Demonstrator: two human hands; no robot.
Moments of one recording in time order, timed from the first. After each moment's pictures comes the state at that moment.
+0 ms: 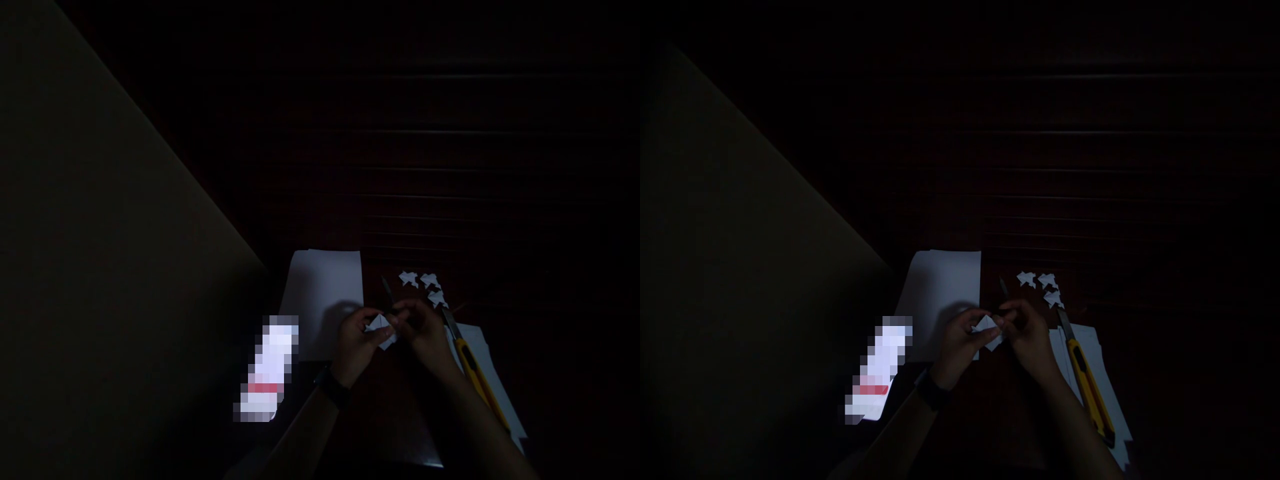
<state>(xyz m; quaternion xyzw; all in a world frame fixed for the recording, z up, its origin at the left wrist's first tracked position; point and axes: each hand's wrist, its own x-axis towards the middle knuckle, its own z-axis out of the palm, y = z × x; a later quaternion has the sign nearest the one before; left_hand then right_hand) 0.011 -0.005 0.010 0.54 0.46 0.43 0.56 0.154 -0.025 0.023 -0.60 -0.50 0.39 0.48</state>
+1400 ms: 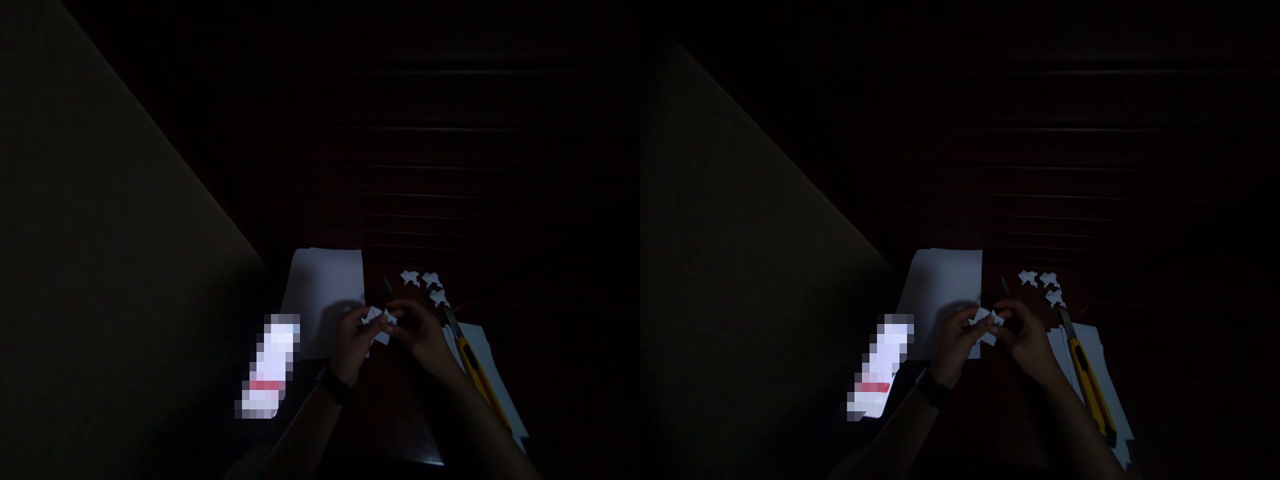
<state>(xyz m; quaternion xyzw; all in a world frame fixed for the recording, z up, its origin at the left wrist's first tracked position) 0.010 -0.008 0.020 0.45 0.46 0.44 0.63 0.153 -0.028 0.032 -0.57 -0.55 0.40 0.46</state>
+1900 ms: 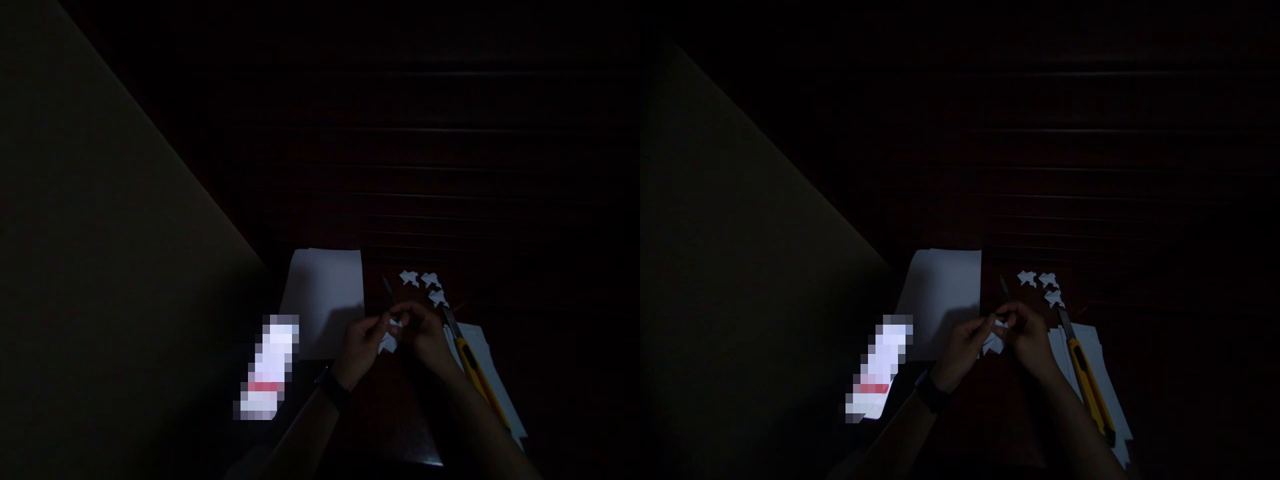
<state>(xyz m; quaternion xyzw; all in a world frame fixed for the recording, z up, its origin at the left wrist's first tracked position) 0.012 -0.010 0.021 0.54 0.45 0.36 0.62 0.155 -0.026 0.024 -0.58 -0.48 0.45 0.49</state>
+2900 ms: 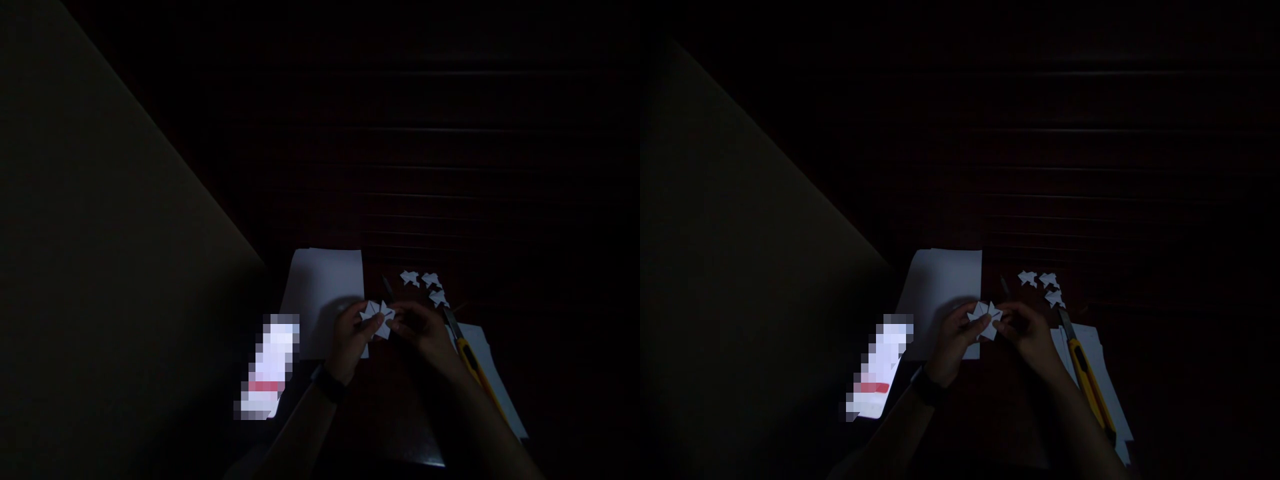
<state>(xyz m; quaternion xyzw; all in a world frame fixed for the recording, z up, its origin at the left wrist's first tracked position) 0.005 -0.005 0.028 0.40 0.43 0.43 0.68 0.160 -0.026 0.030 -0.57 -0.50 0.46 0.46</state>
